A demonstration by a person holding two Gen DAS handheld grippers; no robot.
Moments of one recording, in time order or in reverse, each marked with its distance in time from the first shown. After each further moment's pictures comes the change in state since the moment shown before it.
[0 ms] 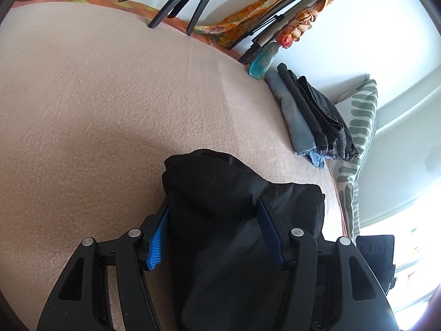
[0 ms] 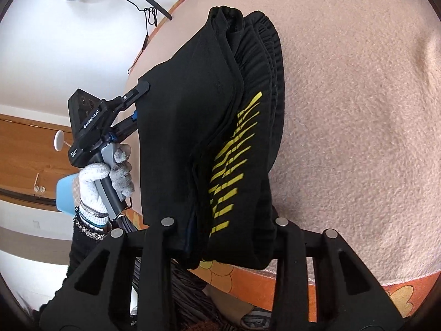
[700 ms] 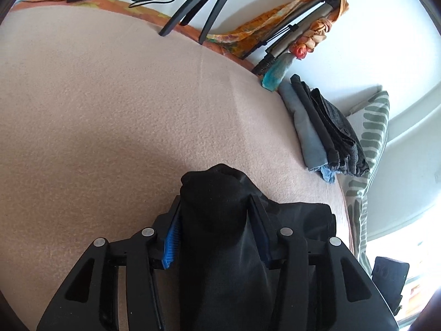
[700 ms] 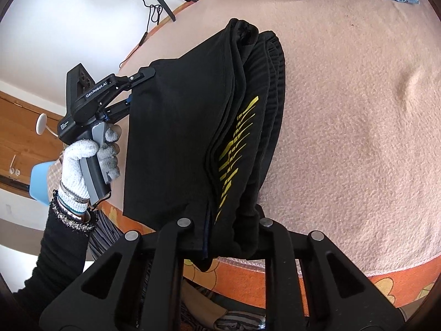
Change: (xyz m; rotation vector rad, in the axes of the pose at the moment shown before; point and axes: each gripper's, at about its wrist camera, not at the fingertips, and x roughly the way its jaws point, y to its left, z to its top) left arm 0.007 0.003 0.013 -0.046 -0.047 0.042; right arm -0.014 0.025 -0.021 -0.101 -0.046 -0.143
